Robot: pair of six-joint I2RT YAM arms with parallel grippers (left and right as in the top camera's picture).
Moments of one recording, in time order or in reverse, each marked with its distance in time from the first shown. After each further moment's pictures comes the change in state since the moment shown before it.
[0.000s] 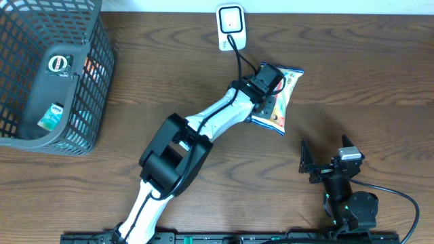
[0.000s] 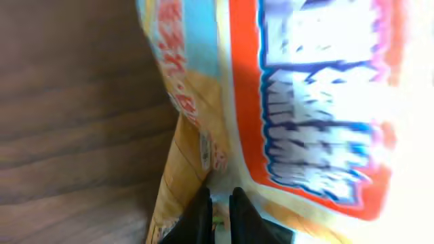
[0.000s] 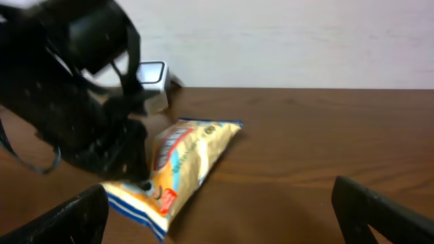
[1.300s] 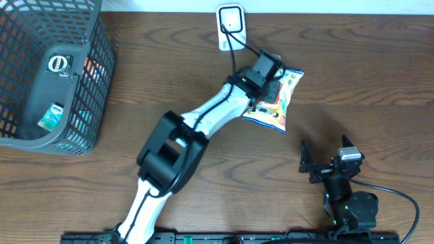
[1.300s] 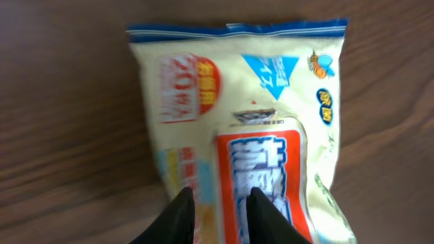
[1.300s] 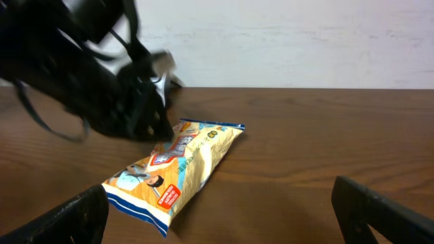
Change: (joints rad) left arm 0.039 -0.002 0.024 0.187 0.014 0.011; right arm 0.000 0.000 0.000 0.000 0.000 0.000
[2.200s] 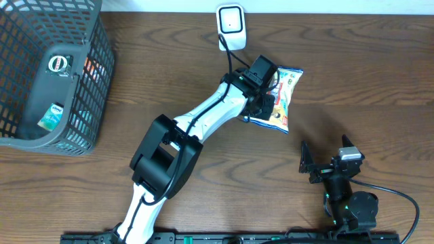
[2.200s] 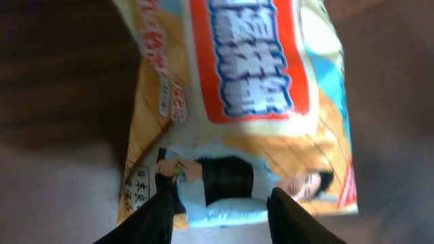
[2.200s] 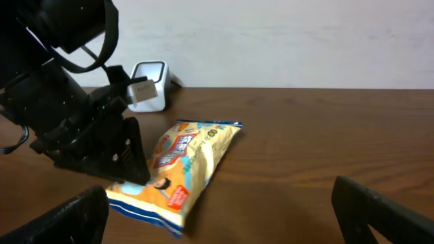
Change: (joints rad) left arm -0.010 -0.043 -0.018 -0.307 0.236 -0.081; right arm 0.000 0.000 0.000 0.000 0.000 0.000
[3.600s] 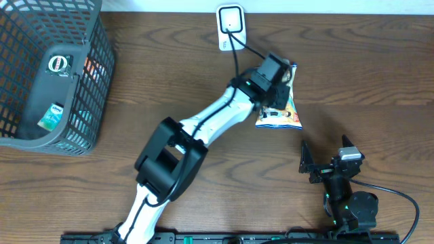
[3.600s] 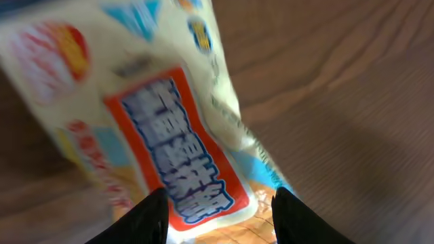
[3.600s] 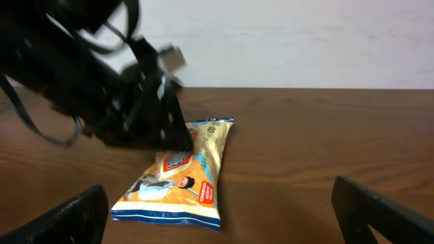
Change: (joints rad) left arm -0.047 0.029 0.000 0.288 -0.088 -0.001; right arm 0.000 0.000 0.000 0.000 0.000 0.000
